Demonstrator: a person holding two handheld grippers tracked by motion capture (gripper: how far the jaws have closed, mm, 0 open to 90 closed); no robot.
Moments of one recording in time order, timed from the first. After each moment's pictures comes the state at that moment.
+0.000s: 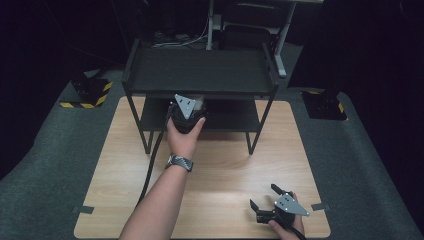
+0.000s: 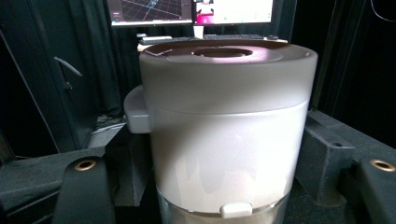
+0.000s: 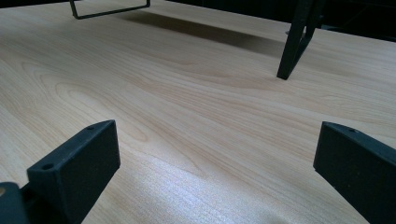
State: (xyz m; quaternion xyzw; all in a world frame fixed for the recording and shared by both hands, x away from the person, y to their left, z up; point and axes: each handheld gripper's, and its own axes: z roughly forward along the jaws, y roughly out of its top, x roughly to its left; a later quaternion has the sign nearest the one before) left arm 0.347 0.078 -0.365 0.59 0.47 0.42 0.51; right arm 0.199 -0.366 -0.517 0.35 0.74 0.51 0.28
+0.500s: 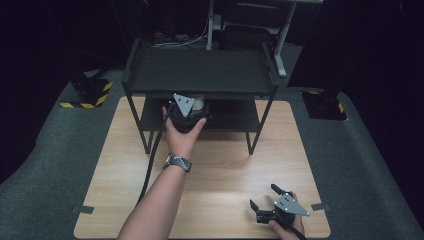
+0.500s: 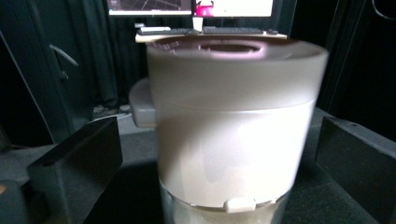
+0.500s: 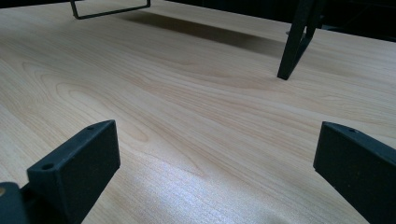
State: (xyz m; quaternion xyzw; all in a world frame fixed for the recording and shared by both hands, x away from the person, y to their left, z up) left arm 0.345 0.087 -0.360 0.59 0.47 0.40 0.51; right arm 0.199 -0.366 -0.517 0.35 0.74 0.51 0.28
